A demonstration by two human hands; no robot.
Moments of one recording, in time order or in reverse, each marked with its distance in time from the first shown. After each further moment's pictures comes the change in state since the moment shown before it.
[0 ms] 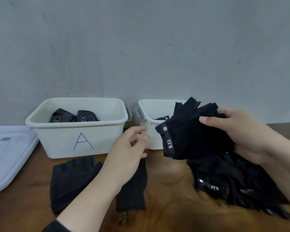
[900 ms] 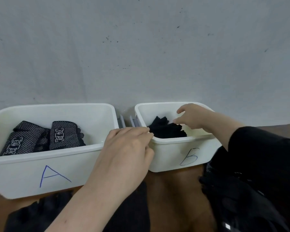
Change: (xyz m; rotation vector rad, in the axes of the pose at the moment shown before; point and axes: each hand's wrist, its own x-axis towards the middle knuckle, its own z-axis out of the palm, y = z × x) left_hand 0.108 -0.020 0.000 1.090 0.003 0.468; right_hand 0.255 0.048 0.019 -0.901 -0.013 0.153
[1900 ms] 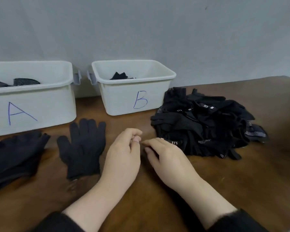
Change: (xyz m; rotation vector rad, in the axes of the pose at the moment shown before) left_hand -0.137 0.135 0.058 -0.647 -0.111 -0.356; right_hand -0.266 0.126 0.143 0.046 0.330 -0.481
